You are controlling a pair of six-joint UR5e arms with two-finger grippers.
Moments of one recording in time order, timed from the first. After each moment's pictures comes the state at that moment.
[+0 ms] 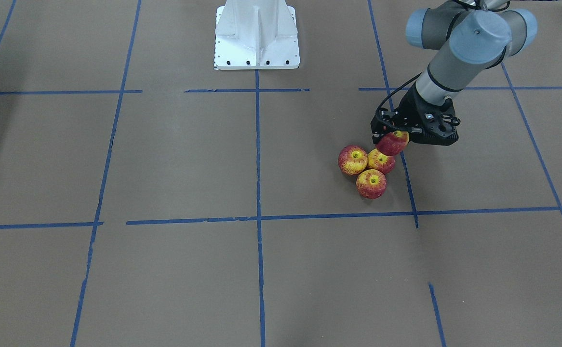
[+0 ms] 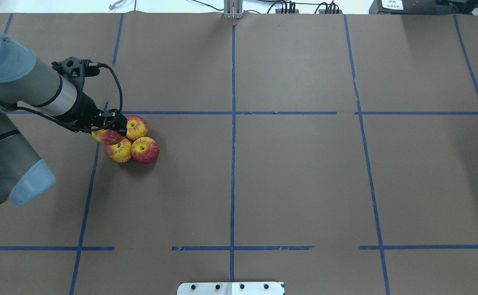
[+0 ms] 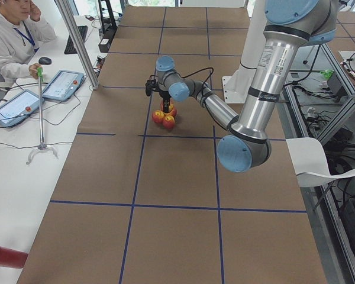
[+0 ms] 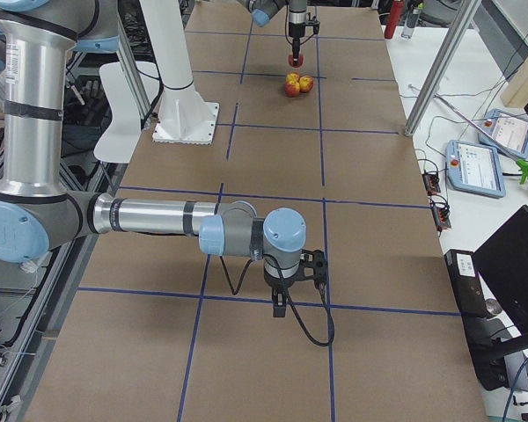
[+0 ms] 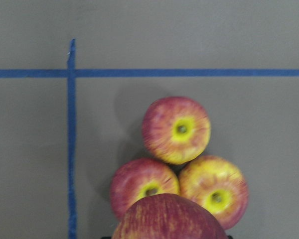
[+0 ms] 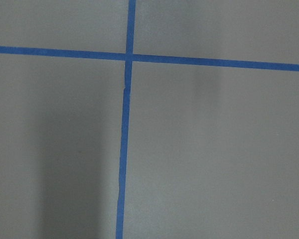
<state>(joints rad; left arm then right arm) -0.81 -1.93 -1.83 -1.74 -2.16 -1.02 1.59 -1.71 1.71 -1.58 2.29 -0.06</state>
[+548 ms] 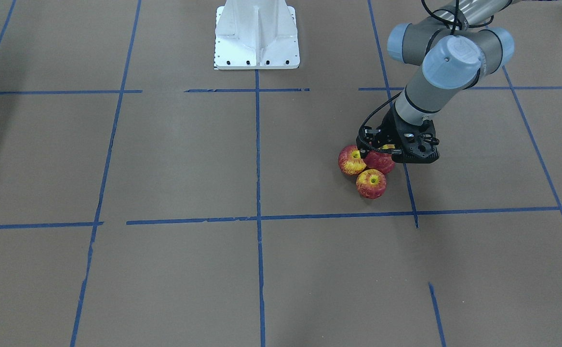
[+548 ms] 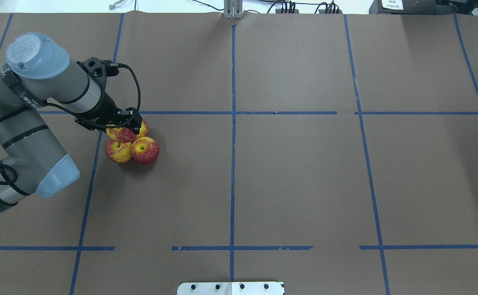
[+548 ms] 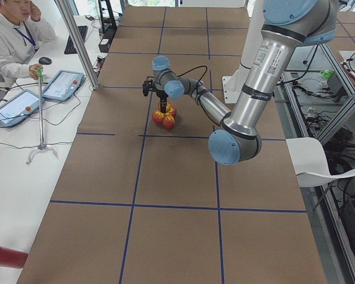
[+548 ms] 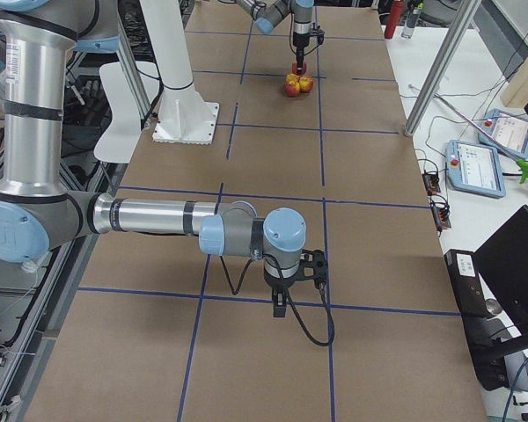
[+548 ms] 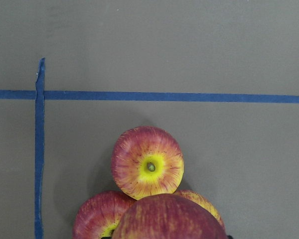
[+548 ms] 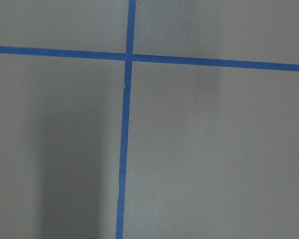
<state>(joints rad) -0.77 -1.98 -1.75 -1.72 -2.12 -1.03 1.59 -1.71 1.71 -1.58 2.29 -0.06</state>
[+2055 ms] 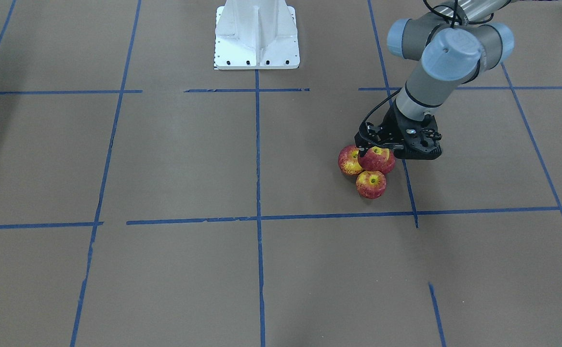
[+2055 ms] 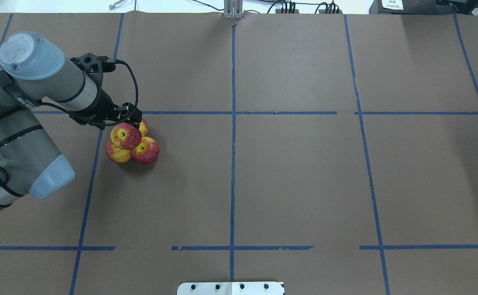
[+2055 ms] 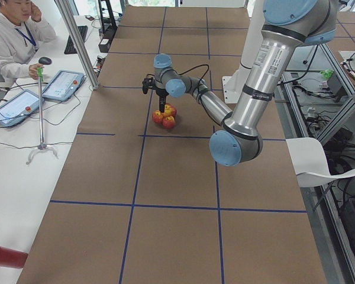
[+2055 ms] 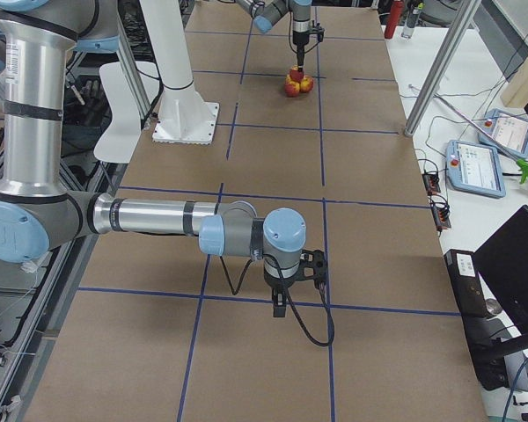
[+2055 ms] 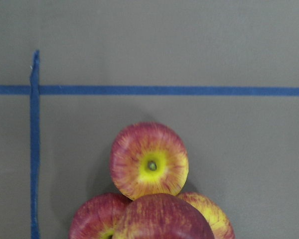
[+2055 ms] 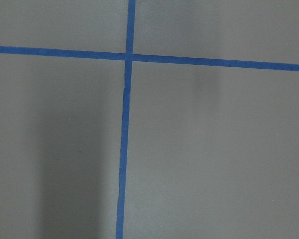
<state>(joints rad) -0.83 -1.94 -1.83 -1.72 -2.09 -1.00 1.59 -1.71 1.71 -1.58 2.29 -0.06</state>
